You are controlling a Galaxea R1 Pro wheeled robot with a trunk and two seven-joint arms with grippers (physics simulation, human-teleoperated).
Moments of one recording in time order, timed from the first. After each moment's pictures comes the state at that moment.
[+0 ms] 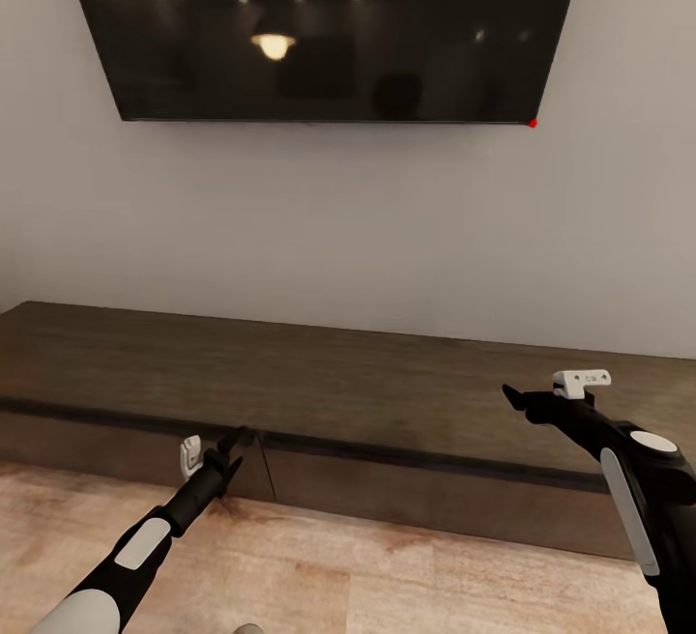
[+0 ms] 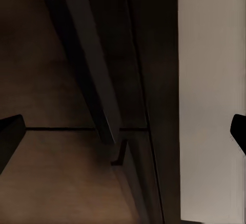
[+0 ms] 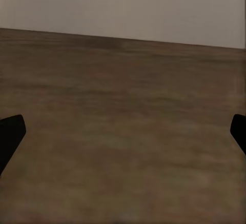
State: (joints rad) left arm -0.57 0.12 0.11 -0.41 1.10 0.33 -0.70; right arm -0.37 -0.24 -0.19 -1.61 -0.10 0.69 0.24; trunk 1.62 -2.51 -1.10
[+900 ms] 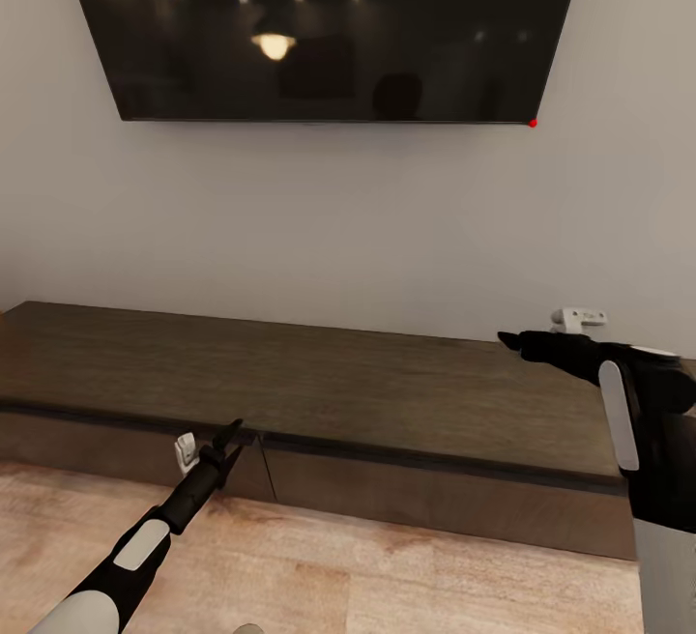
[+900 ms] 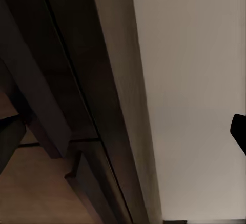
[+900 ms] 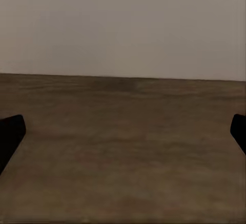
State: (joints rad) left arm -0.57 0.13 0.12 -0.41 1.10 0.30 -0.84; right arm -0.67 -0.22 -0.19 -1.61 -0.10 1.03 0.25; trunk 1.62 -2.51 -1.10
